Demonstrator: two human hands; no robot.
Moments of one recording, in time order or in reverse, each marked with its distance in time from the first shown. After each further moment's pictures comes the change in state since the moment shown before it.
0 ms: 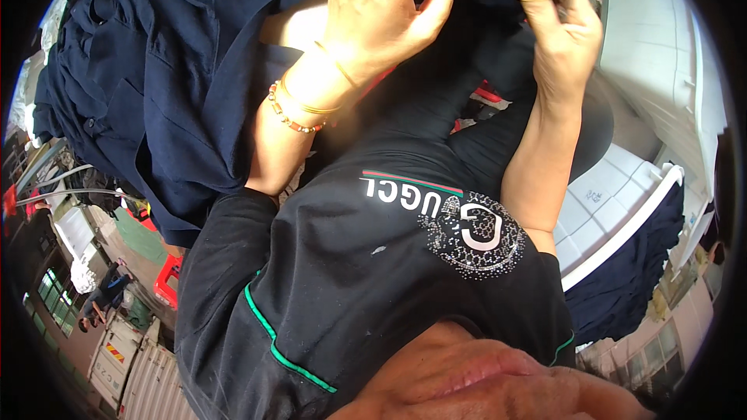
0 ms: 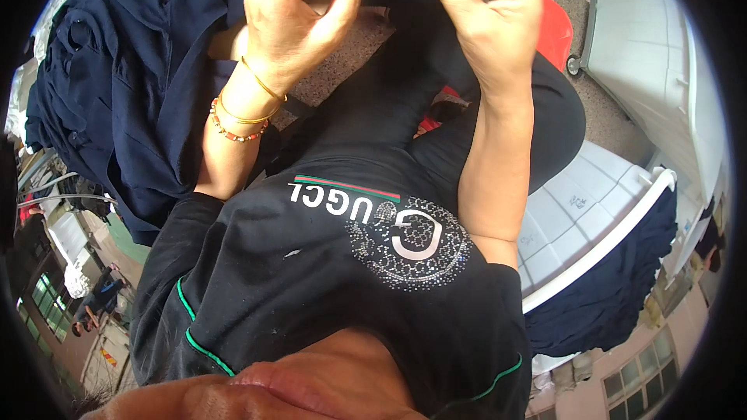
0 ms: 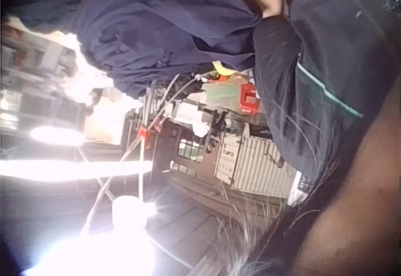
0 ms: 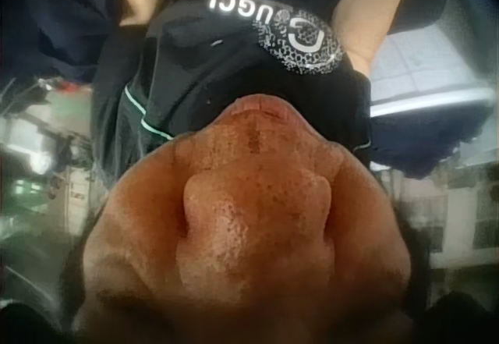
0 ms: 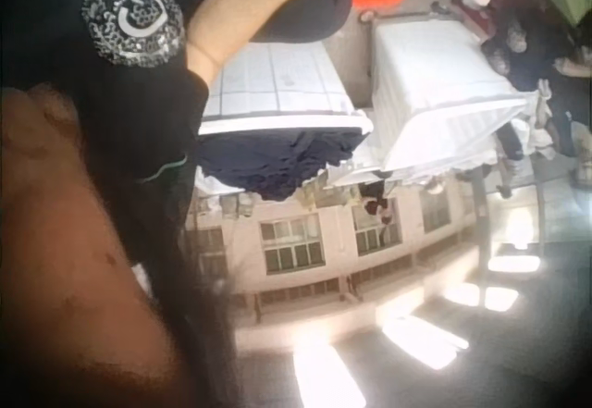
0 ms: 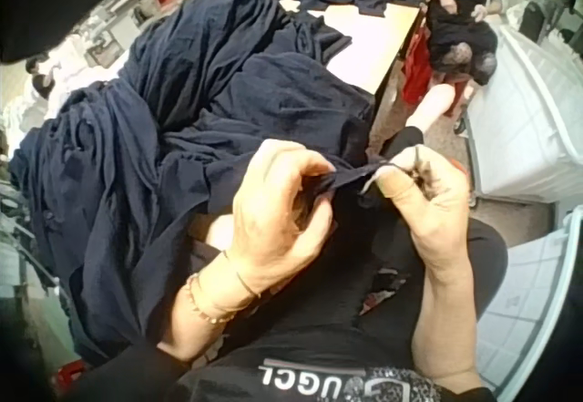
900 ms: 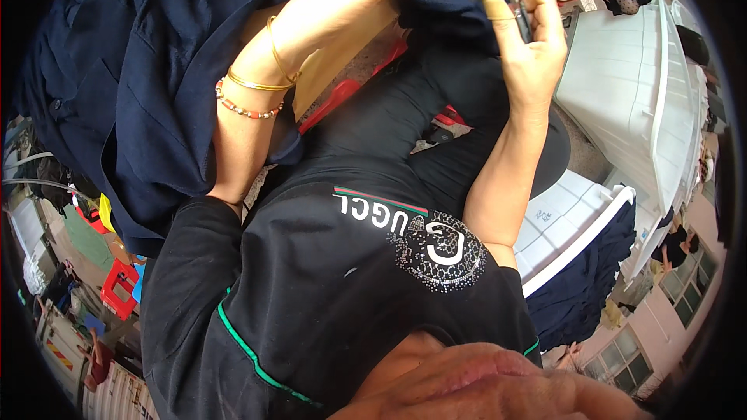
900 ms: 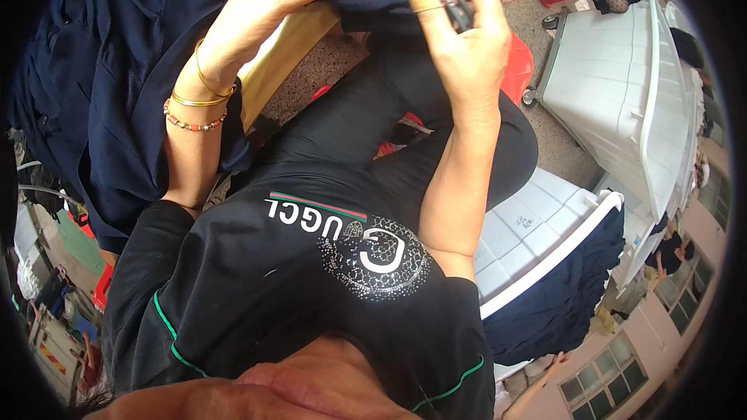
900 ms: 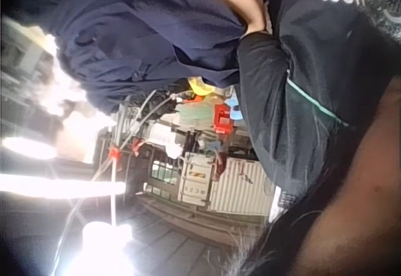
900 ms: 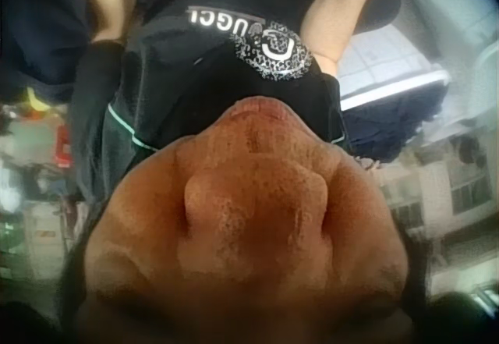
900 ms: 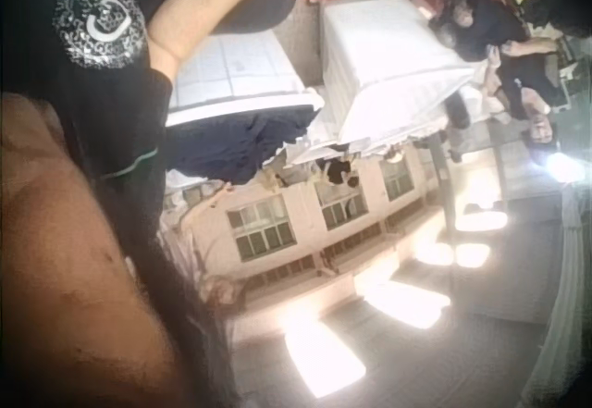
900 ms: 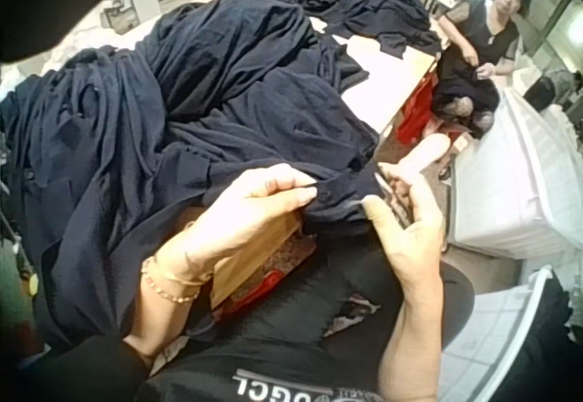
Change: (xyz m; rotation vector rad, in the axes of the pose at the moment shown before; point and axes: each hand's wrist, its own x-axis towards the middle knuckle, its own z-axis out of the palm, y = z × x) left_hand -0.003 -0.016 -0.031 -0.990 -0.194 -1.163; right_hand 0.022 -0.026 0.028 -0.362 -0.016 0.017
